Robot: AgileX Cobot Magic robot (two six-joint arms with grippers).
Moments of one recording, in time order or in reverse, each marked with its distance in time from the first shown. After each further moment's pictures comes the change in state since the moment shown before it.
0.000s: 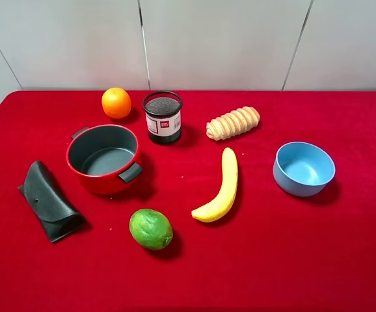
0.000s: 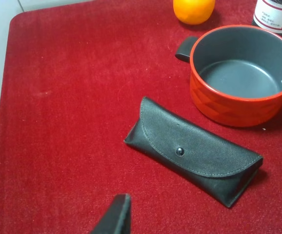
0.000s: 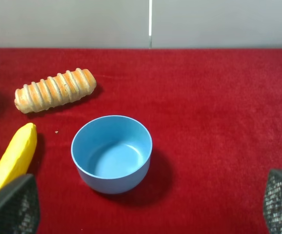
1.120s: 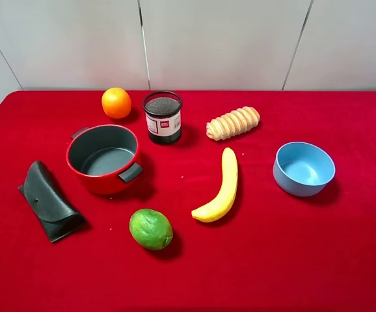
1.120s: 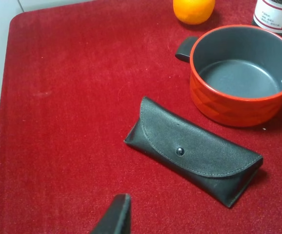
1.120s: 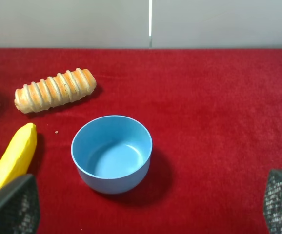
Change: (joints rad) left arm 0.000 0.000 0.000 0.000 0.000 0.001; right arm 0.000 0.000 0.000 0.000 0.000 0.000
